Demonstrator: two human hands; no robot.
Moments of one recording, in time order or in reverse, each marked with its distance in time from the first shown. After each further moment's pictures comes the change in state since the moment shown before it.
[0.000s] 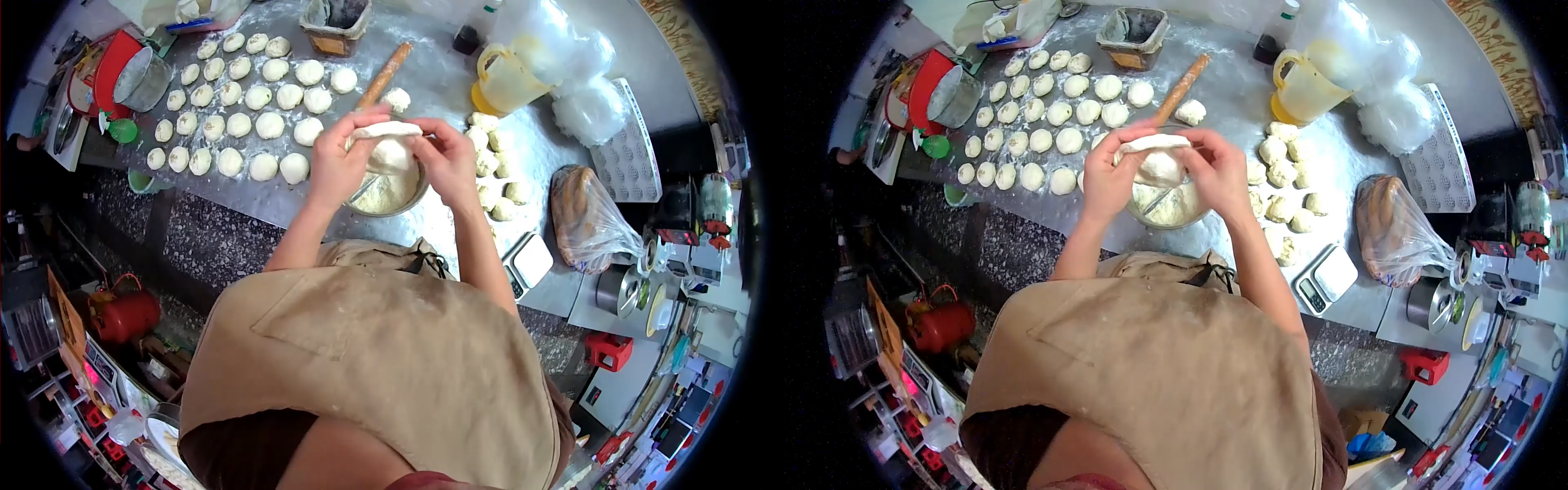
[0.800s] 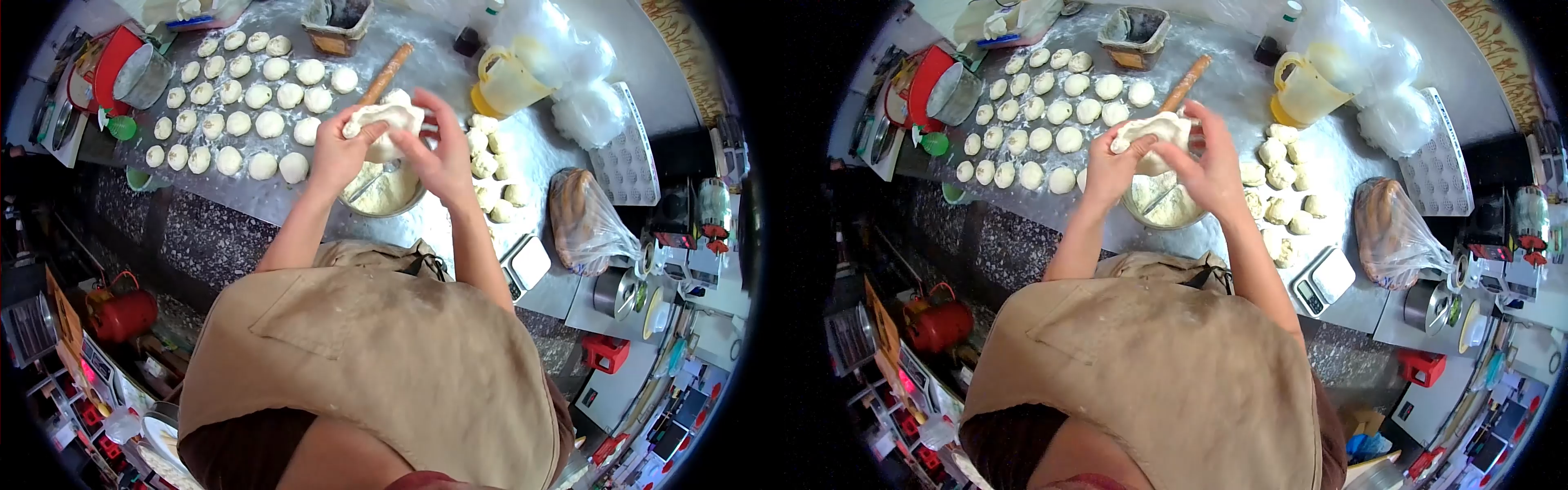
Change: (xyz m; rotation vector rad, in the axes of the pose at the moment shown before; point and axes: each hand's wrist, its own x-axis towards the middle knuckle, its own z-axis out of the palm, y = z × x) left_hand 0.013 -0.005 -0.004 -0.074 -0.091 -0.260; right_hand 0.011 -0.014 0.020 -0.325 0.244 -0.508
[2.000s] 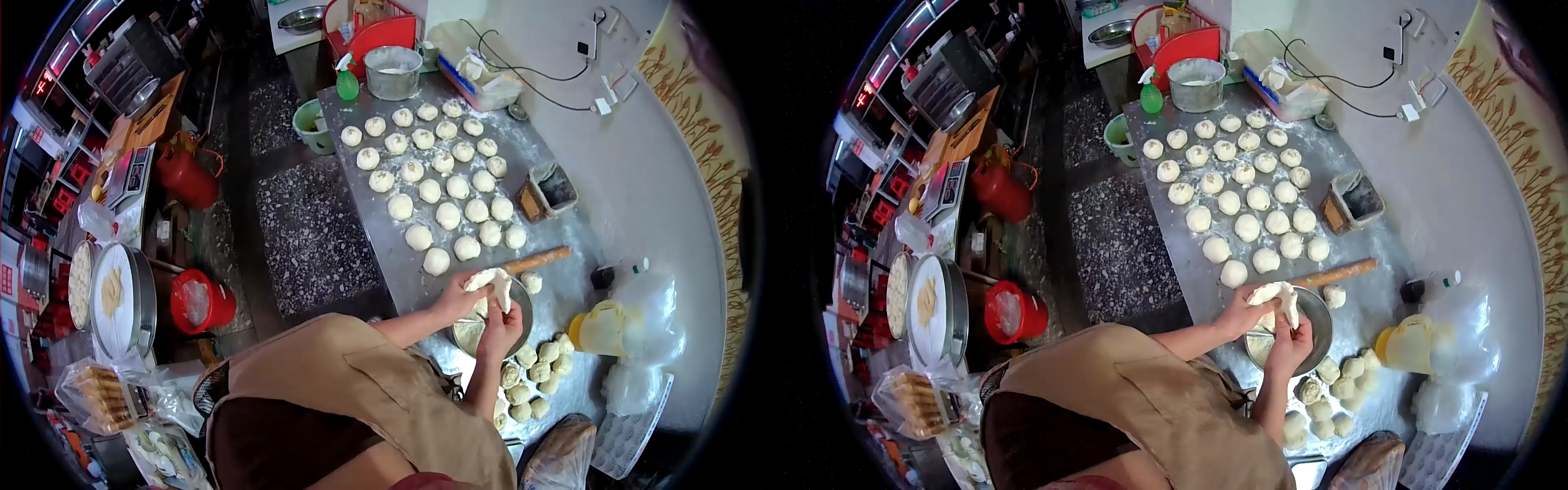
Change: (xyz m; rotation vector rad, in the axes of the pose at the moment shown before) left_hand -0.039 -0.063 -0.019 -0.471 0.472 -0.004; right_hand -0.059 0.028 0.063 0.579 -0.275 0.657
